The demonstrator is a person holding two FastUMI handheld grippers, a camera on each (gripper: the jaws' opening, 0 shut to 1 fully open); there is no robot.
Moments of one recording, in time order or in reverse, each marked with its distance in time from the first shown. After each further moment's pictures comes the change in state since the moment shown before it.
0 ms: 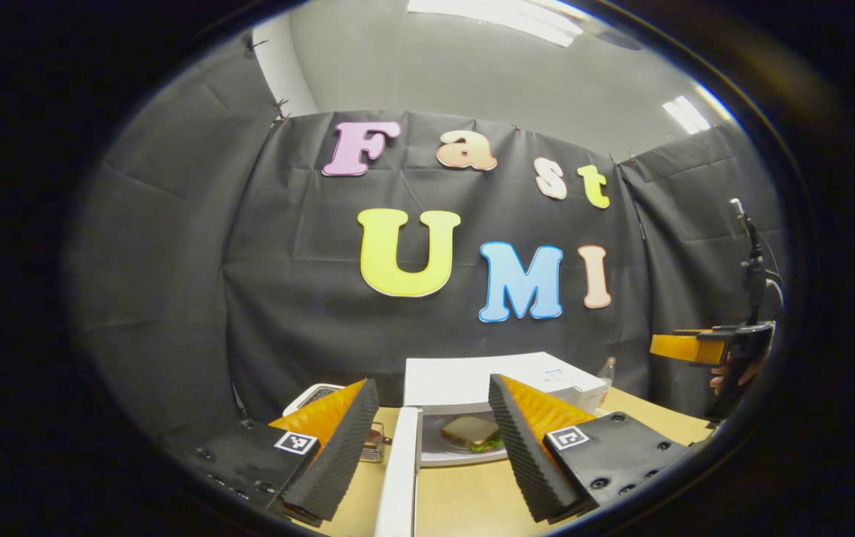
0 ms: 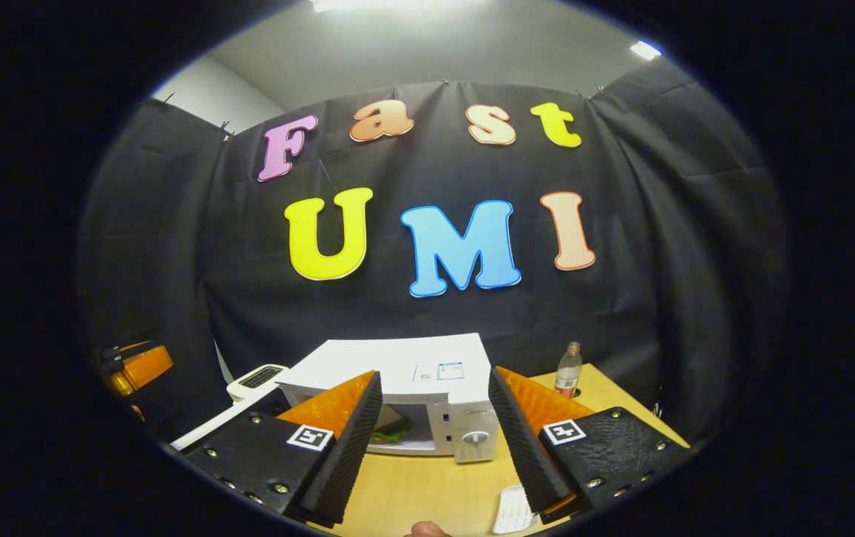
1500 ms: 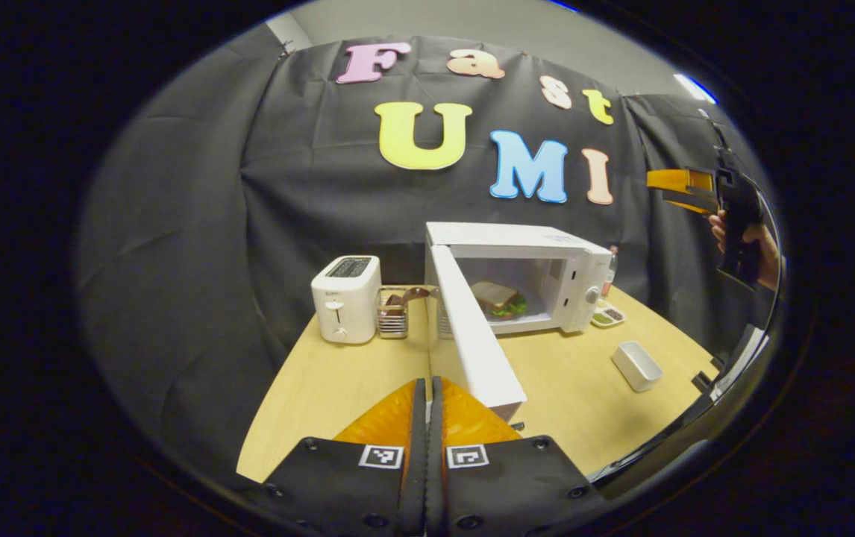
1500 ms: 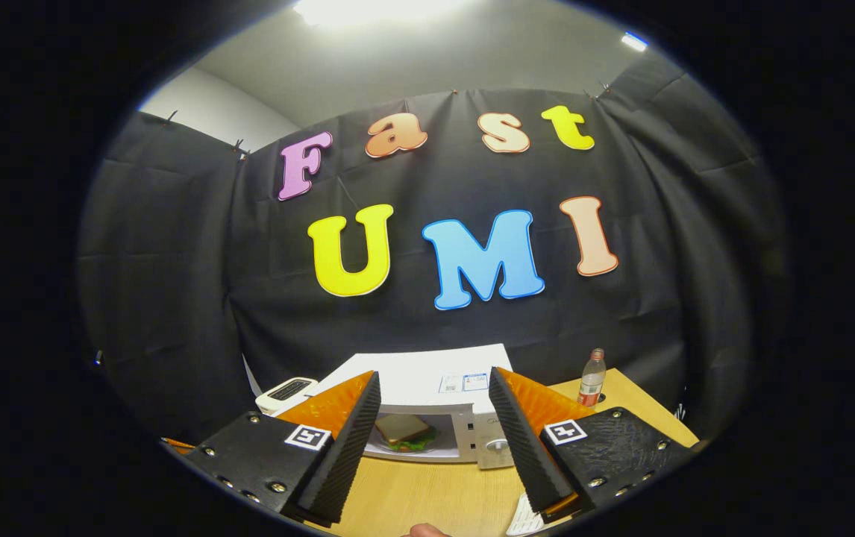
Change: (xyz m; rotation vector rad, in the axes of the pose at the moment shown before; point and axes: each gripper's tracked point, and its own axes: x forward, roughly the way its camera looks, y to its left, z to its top) left arm -0.124 0.041 -0.180 0.014 0.430 -0.023; right arm 0.000 0.011 0.016 0.091 -0.039 0.107
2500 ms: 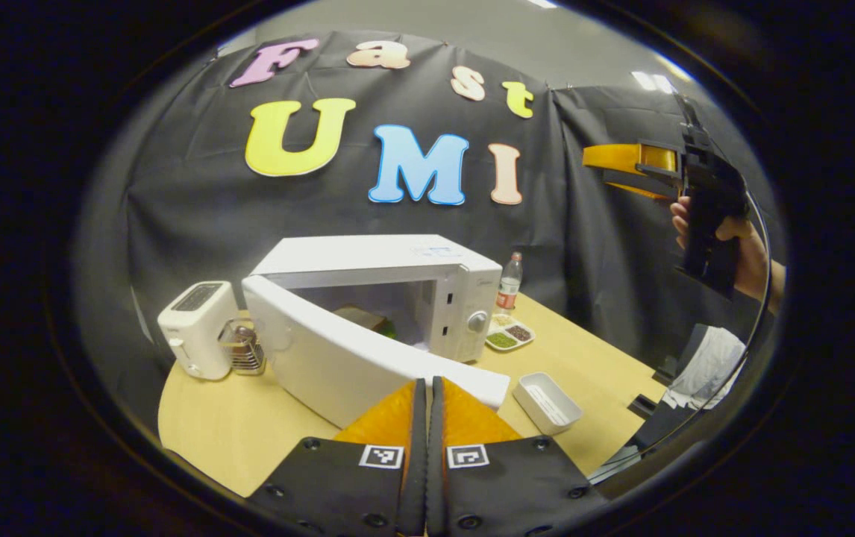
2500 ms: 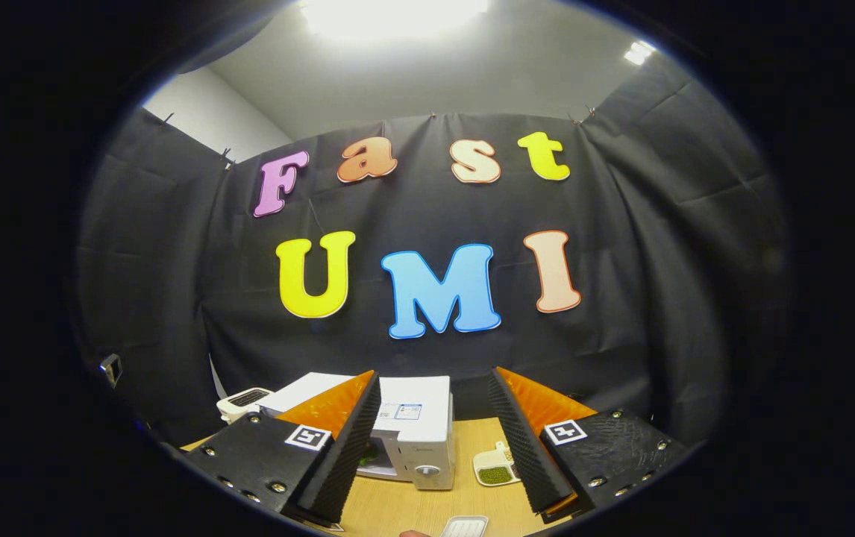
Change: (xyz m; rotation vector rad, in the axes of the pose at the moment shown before) left arm 0.105 -0.217 0.056 0.049 -0.022 -0.330; right arm -0.010 -0.091 0.045 -0.060 -0.093 -0.081
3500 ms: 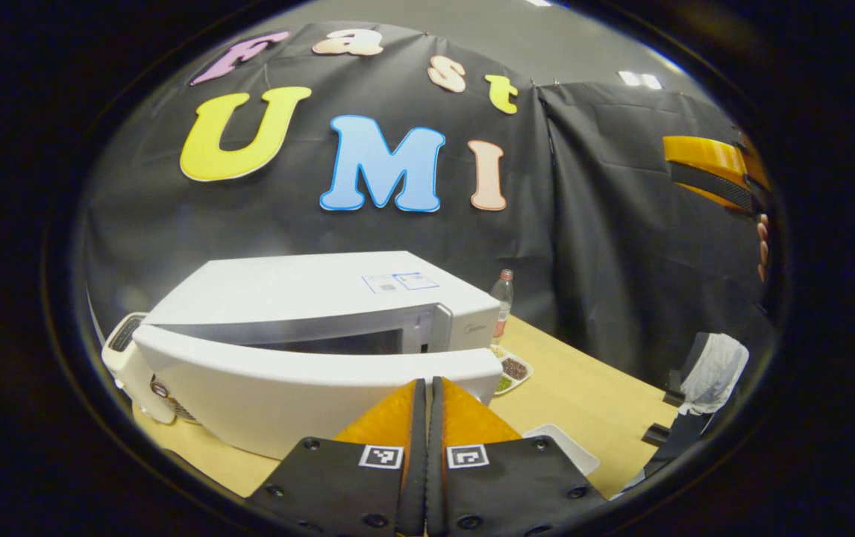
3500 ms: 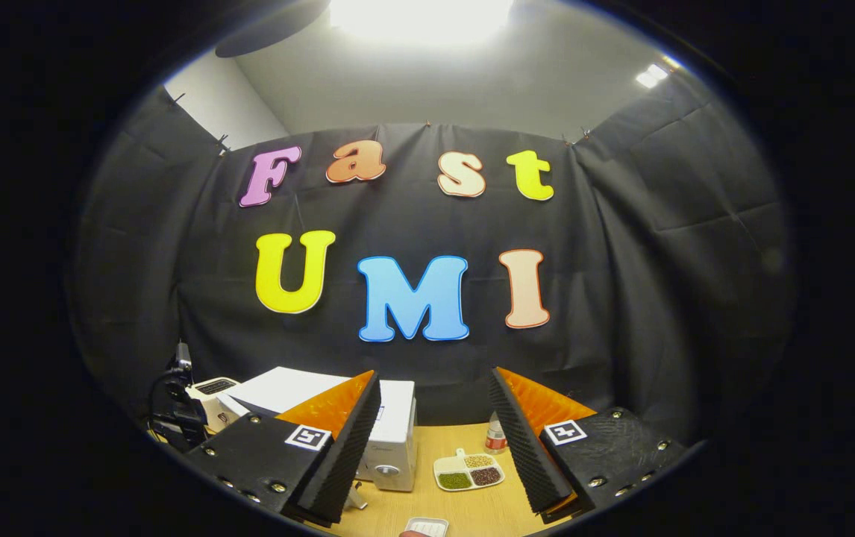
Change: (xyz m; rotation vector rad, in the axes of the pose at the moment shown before) left arm 0.163 -0.017 0.052 0.020 -0.039 -0.099; right arm -0.010 -0.036 -0.005 -0.086 -0.014 -0.106
